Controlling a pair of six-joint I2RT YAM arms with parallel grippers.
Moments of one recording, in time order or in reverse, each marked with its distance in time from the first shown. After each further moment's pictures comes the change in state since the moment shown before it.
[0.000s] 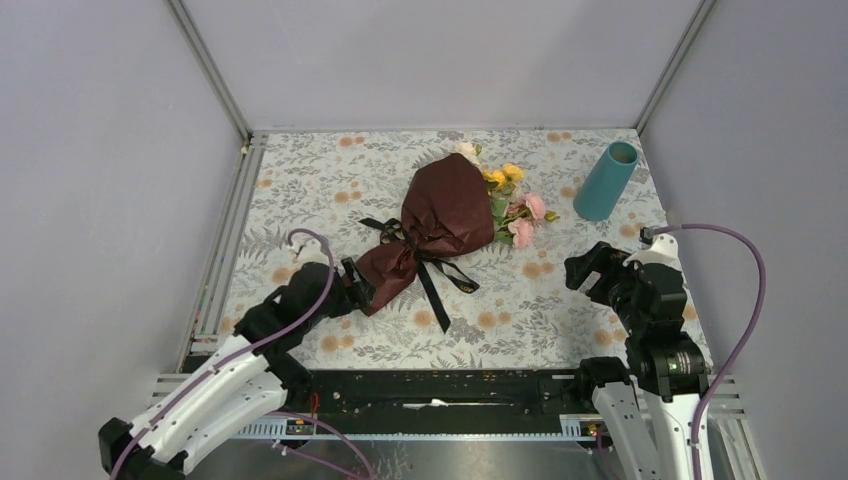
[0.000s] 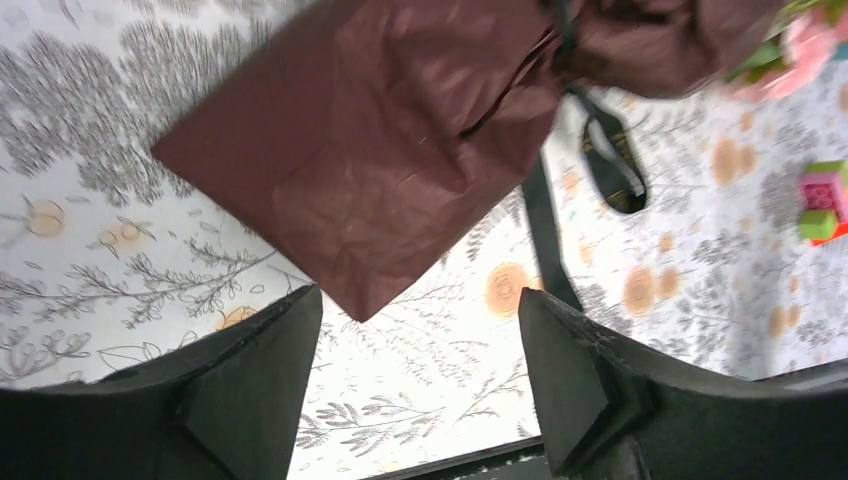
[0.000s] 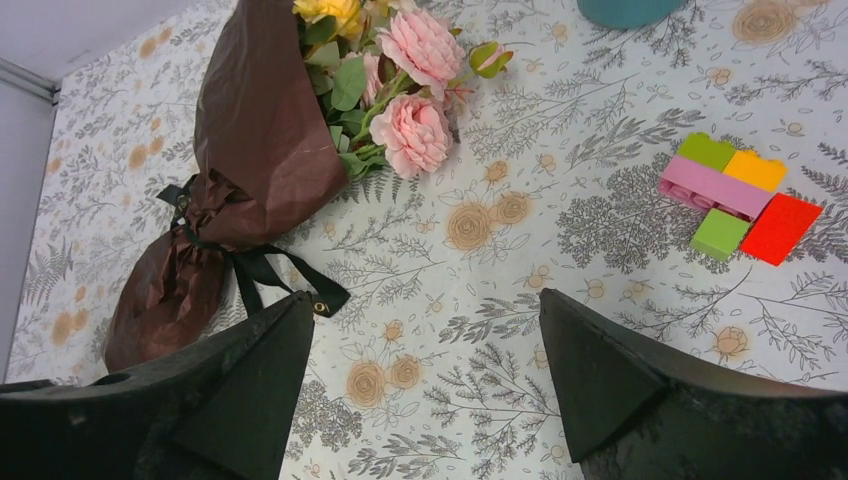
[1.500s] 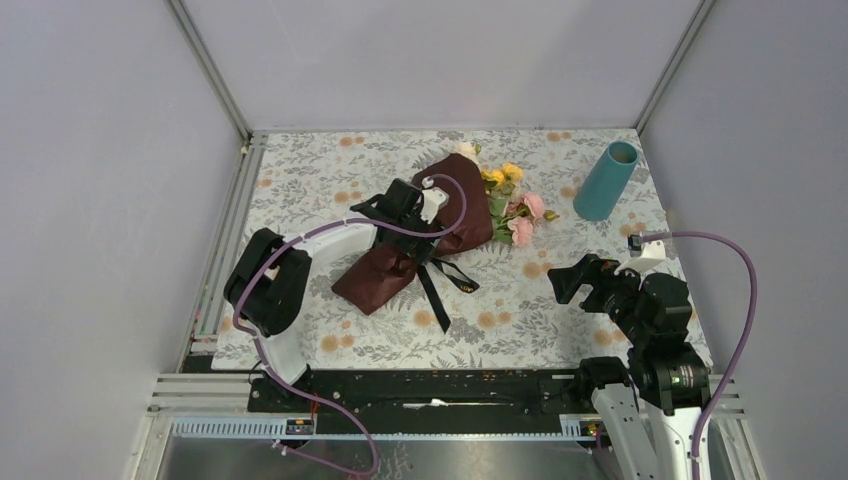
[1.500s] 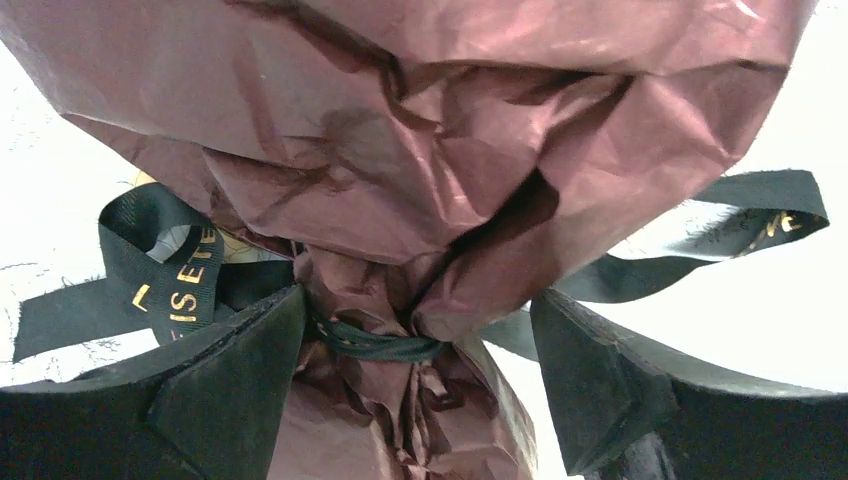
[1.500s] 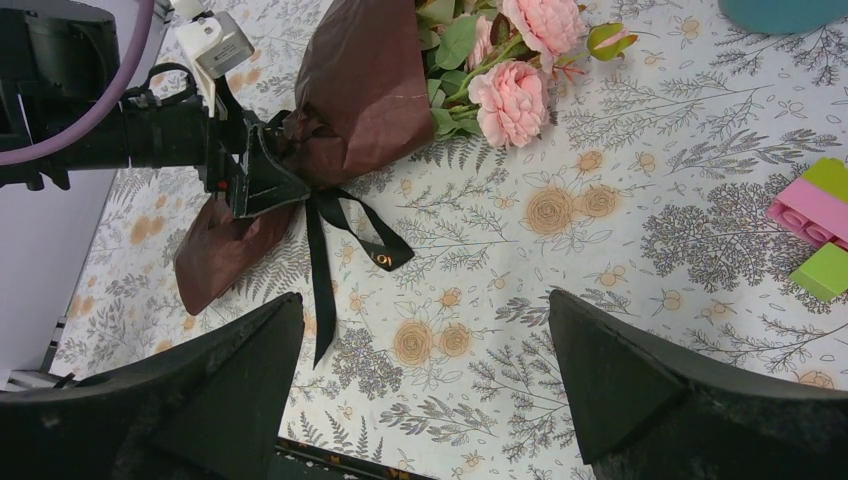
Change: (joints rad) left arm 0.047 1.152 0.713 0.206 0.332 0.953; right arm 0.000 -0.068 0.005 -0.010 -0.223 -0.060
